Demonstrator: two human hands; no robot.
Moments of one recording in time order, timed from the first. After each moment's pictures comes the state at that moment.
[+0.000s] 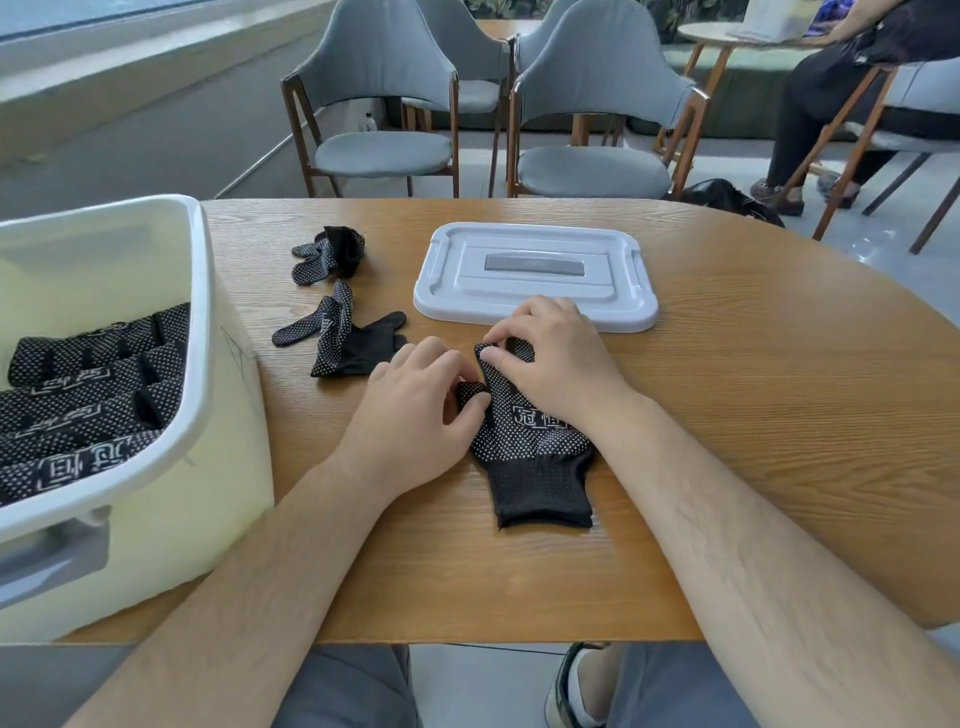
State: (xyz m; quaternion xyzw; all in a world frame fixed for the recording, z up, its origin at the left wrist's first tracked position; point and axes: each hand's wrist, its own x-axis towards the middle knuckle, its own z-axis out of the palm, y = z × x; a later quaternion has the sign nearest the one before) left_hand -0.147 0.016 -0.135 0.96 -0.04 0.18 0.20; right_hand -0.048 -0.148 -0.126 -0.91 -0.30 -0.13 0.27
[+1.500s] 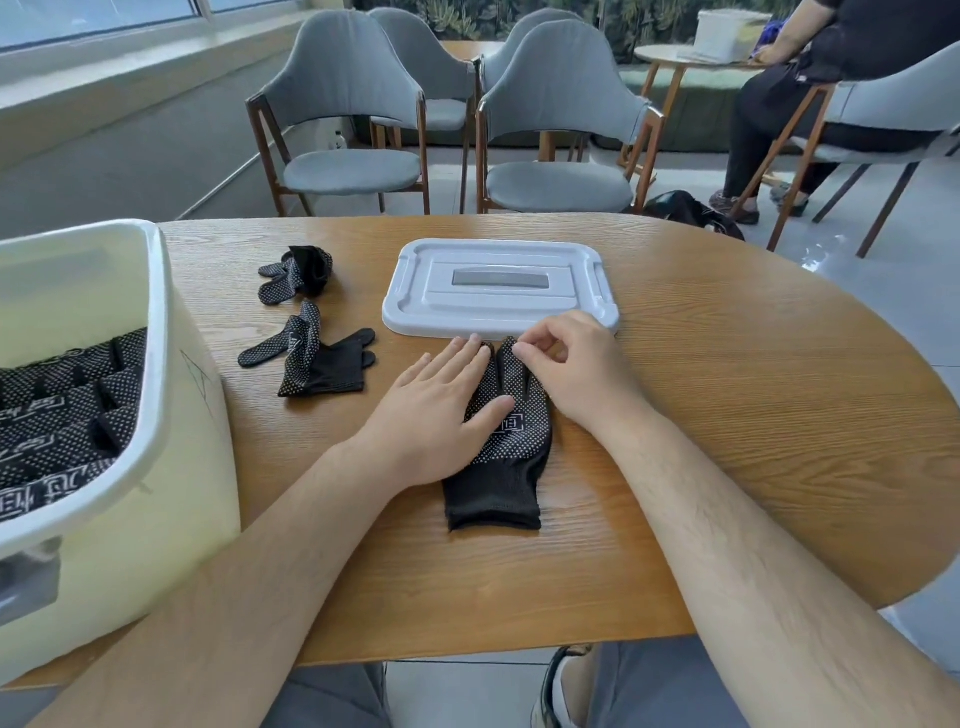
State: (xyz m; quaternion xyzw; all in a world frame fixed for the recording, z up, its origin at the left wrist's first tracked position) left_hand -0.120 -0.014 -0.123 0.99 -0.08 0.00 0.13; right_hand -0.045 -0.195 -0.127 -0.90 -0.18 -0.11 0.38
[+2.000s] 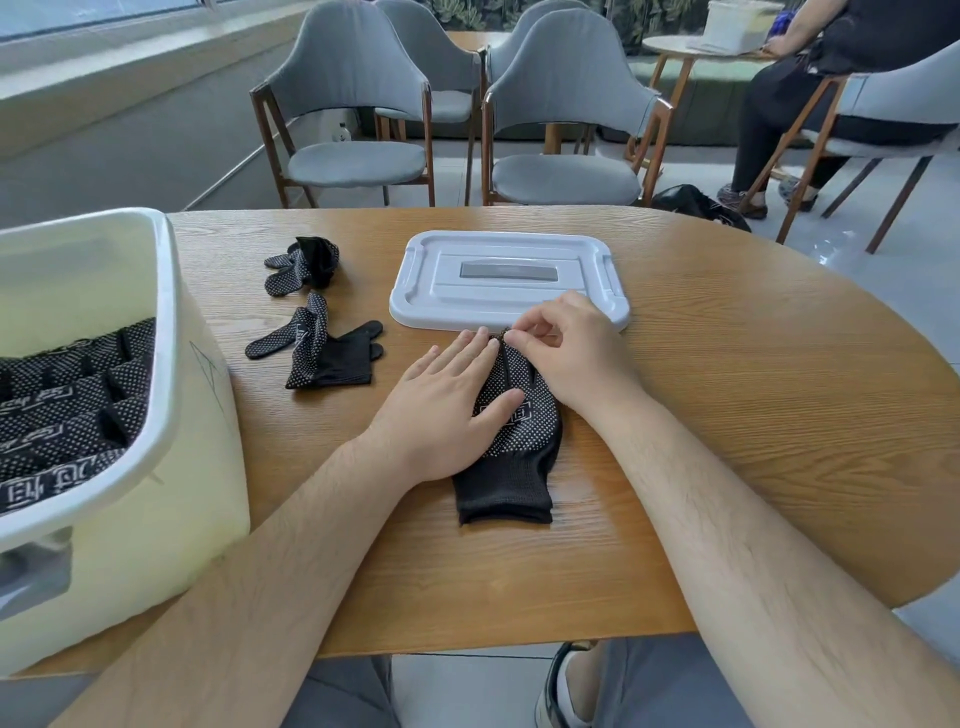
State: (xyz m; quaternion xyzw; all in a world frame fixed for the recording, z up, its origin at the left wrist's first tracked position) left_hand -0.121 -0.014 -0.126 0.99 -0.09 0.02 0.15; right_hand -0.037 -0.180 -0.128 -0.90 -0.18 -0.12 0.39
